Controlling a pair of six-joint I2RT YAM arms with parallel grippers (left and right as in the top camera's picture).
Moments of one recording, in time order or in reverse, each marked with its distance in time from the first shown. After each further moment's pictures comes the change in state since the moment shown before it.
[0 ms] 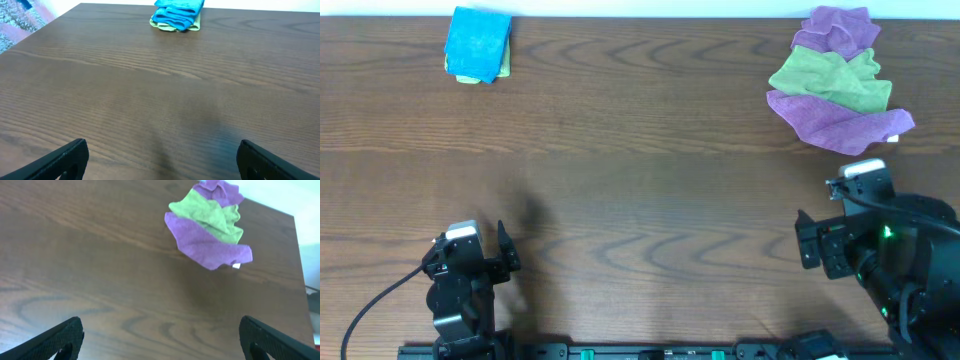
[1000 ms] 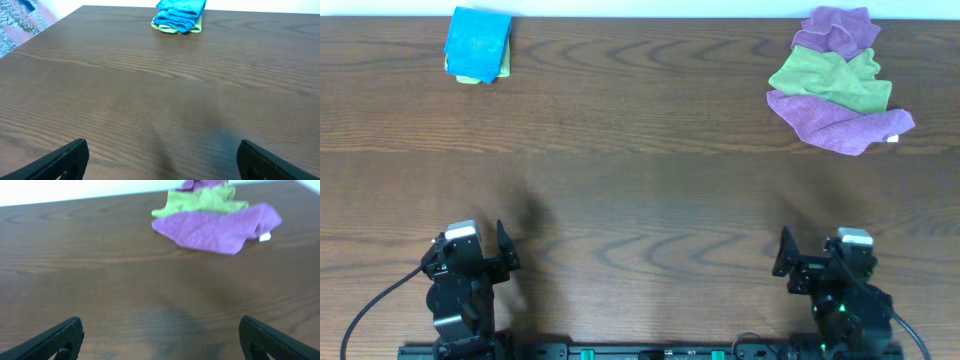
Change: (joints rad) left arm 0.000 -0.002 -0.002 0.007 -0.008 0.003; right arm -0.273 -0.794 -1.030 0.587 -0.171 0.229
